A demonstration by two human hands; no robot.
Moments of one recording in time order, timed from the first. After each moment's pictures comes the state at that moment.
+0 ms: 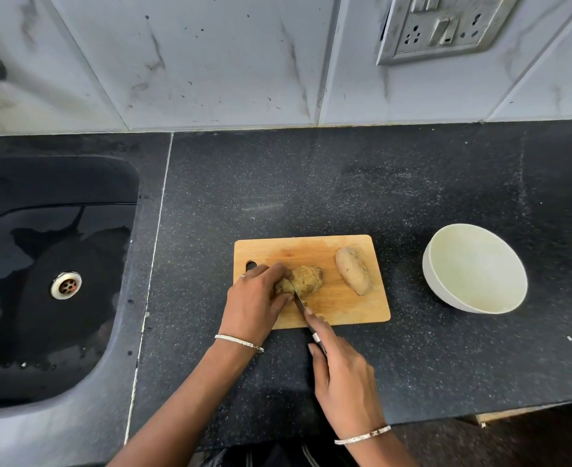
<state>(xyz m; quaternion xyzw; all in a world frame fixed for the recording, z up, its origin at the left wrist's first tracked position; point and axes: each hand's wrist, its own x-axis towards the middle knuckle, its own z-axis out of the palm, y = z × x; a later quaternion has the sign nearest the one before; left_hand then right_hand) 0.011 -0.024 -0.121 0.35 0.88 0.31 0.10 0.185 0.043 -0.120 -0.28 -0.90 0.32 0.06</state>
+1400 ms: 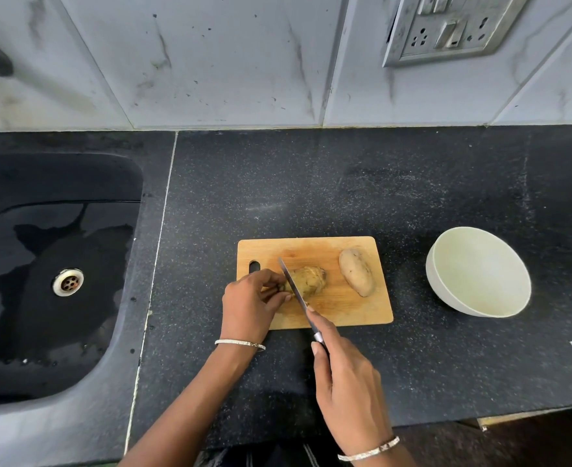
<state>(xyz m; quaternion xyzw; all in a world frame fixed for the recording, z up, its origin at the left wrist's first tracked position) 0.013 -0.030 -0.134 0.24 0.85 0.45 0.11 0.185 0.038 -0.093 -0.28 -0.91 0.31 0.03</state>
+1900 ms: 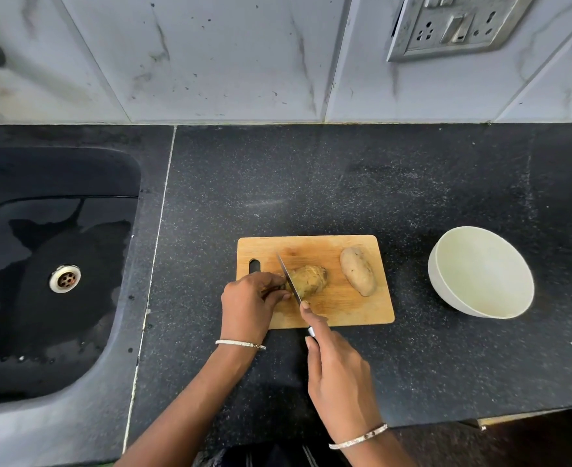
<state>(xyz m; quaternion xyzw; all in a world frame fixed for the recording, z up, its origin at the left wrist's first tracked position) 0.014 -0.029 -0.133 0.23 0.86 0.44 0.07 0.169 0.035 -0.108 -0.27 -0.92 0.28 0.06</state>
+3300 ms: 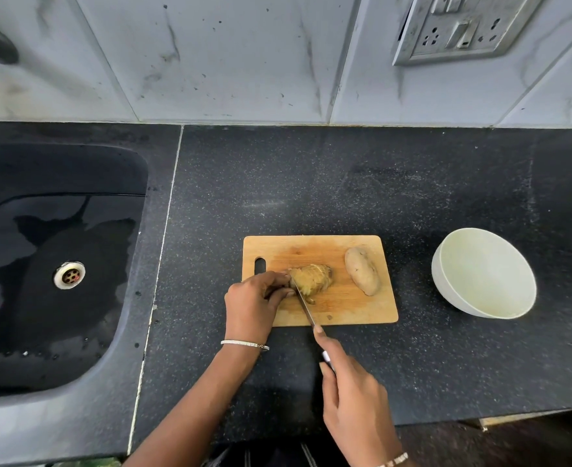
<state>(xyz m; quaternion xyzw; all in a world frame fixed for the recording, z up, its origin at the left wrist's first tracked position) 0.015 -0.035 -0.144 0.24 0.85 0.47 0.05 0.203 0.028 -0.109 -0.29 -0.92 0.28 0.03</state>
